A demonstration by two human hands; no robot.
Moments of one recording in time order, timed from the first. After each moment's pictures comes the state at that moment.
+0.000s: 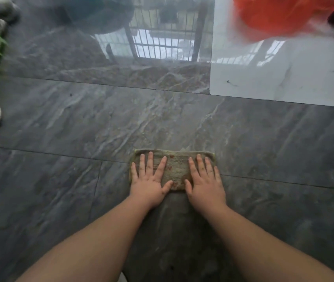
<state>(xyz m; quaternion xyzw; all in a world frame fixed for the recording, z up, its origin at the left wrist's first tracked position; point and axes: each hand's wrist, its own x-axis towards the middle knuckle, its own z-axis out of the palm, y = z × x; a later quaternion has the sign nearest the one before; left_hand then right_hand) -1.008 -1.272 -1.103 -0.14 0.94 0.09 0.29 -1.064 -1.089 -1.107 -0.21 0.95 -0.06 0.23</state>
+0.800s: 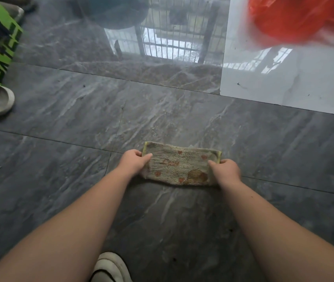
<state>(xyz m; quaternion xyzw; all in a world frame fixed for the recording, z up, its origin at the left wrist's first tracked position) -1.023 -1.350 -1.087 -0.45 0.76 0.43 0.19 -1.121 -1.092 -1.078 0.18 0.89 -0.28 0.31</state>
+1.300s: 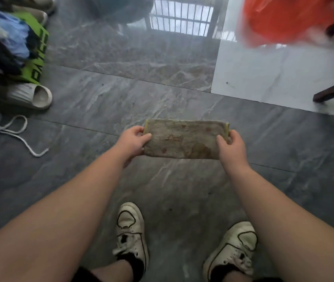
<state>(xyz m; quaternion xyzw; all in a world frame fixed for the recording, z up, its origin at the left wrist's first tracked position) -1.031 -1.319 -0.852 -0.45 0.63 0.62 0.13 -1.126 -1.070 -0.866 0.12 0.82 -0.49 0.25</state>
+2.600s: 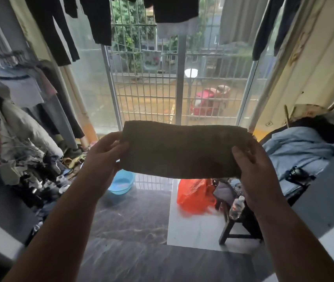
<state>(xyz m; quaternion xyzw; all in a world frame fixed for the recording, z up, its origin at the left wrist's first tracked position) -1.029 -1.194 0.106 -0.10 0.66 0.71 -0.21 -1.122 -0.898 0.091 -0.12 0.73 -0.66 -0.10</state>
